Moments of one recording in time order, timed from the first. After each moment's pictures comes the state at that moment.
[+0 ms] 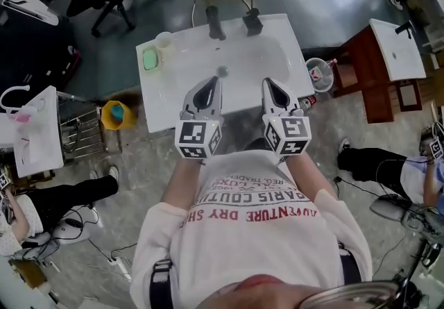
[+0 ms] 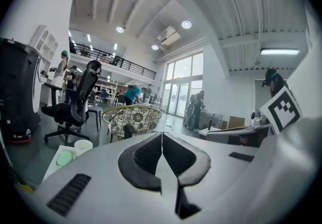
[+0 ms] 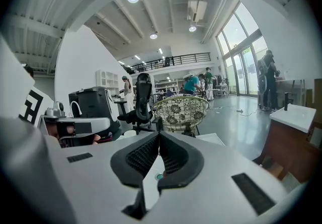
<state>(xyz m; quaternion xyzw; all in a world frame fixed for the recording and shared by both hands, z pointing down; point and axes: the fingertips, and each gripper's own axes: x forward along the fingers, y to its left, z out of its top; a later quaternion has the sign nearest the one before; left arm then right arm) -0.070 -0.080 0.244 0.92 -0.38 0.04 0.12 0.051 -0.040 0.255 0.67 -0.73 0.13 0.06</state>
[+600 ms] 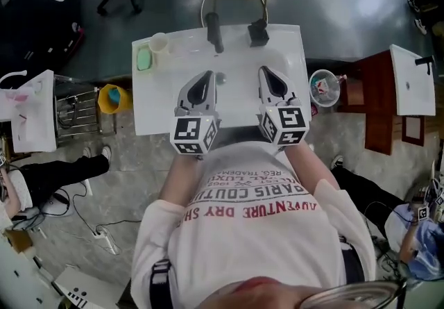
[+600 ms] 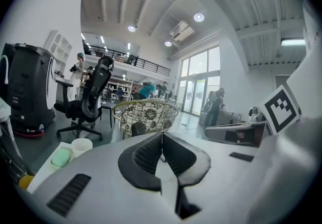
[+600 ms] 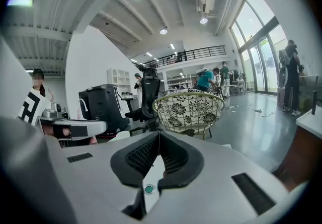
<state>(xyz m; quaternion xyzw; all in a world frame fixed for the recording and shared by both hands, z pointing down) -0.027 -0.166 0.277 0.88 -0.46 0.06 0.14 0.104 -0.157 0.282 0.60 -0.78 0.14 0.08</state>
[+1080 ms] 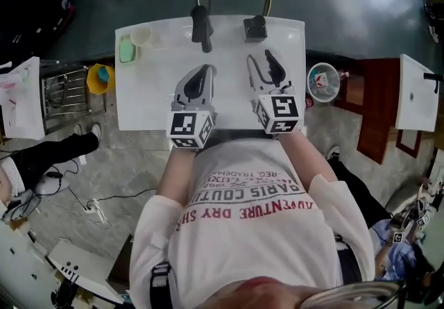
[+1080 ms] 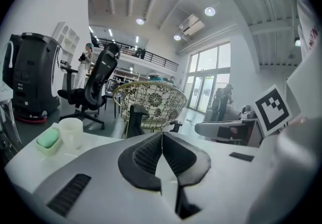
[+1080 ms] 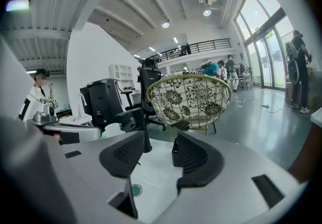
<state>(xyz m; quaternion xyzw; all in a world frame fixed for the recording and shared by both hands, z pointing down) 0.011 -0.214 0.343 0.85 -0.48 0.08 0.18 0.139 -0.233 0.342 0.58 -0.80 0.16 0.10</state>
